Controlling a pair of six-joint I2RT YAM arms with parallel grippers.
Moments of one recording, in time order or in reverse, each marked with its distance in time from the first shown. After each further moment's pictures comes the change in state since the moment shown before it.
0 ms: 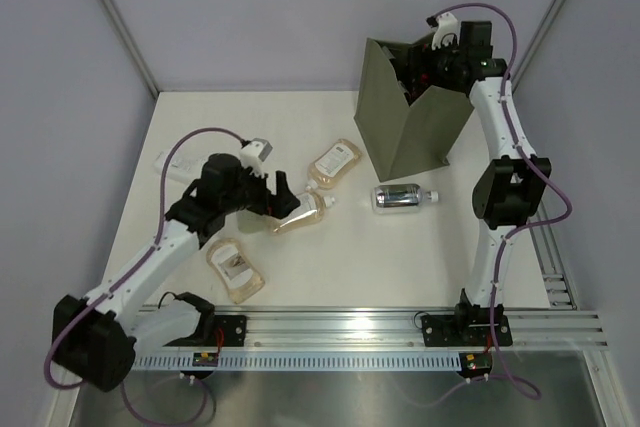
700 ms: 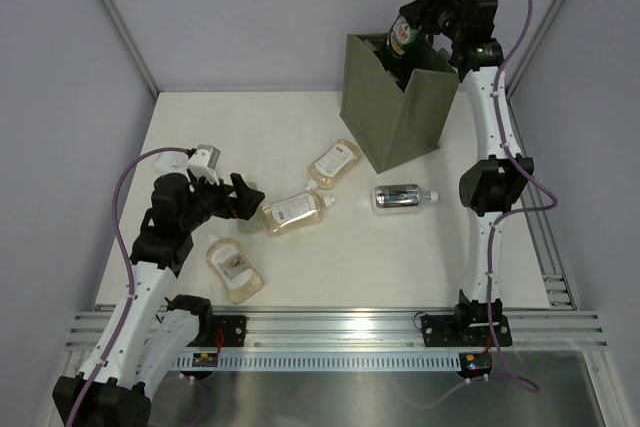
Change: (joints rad) left arm 0.238 -0.269 -0.080 -0.014 0.050 0.026; right arm 0.011 0.171 0.509 0.271 0.046 0.527
